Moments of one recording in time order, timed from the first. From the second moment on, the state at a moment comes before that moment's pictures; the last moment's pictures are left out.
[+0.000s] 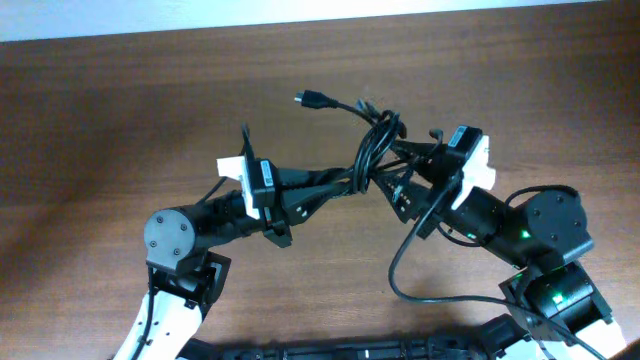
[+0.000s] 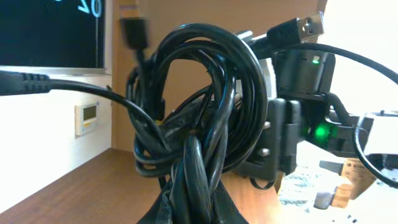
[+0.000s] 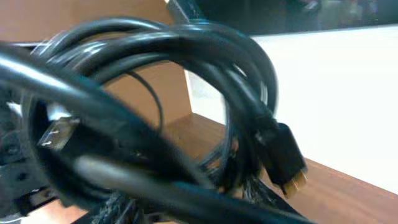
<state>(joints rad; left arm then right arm) -0.40 1.00 0.64 0.79 0.94 -0.42 0.41 0.75 0.79 0.00 -0.48 0.19</state>
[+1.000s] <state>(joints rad) -0.44 1.01 0.64 0.75 0.38 -0.66 0.41 0.76 0.79 -0.02 -0.44 0.18</state>
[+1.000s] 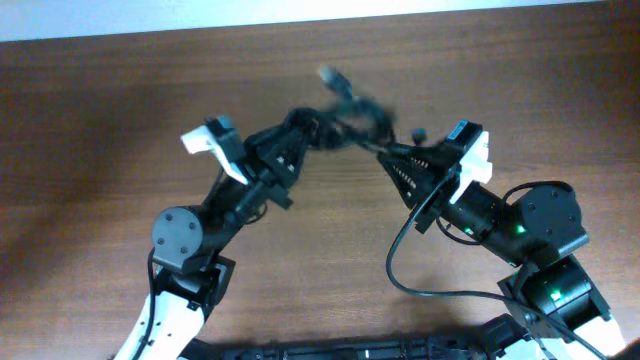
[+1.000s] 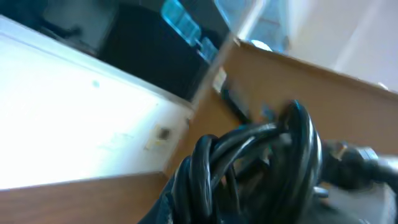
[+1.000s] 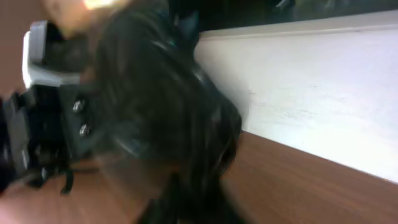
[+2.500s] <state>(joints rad) -0.41 1.01 0.64 0.99 0.61 -0.73 0.40 0.86 0.79 0.23 -0.60 0.50</state>
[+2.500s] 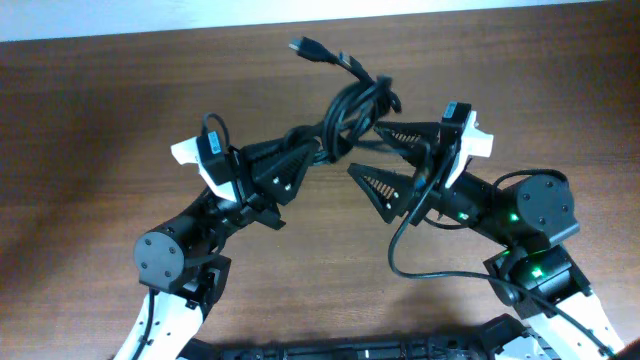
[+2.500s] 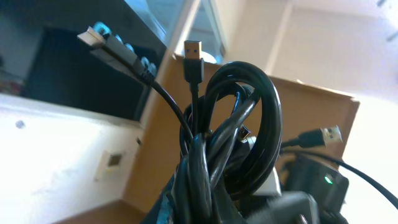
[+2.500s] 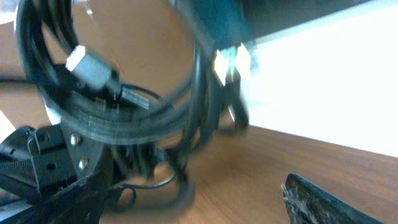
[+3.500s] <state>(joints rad) -0.44 1.00 0.63 0.86 0.40 -0.83 0.39 0.87 0.80 0.12 -0.69 0.54</state>
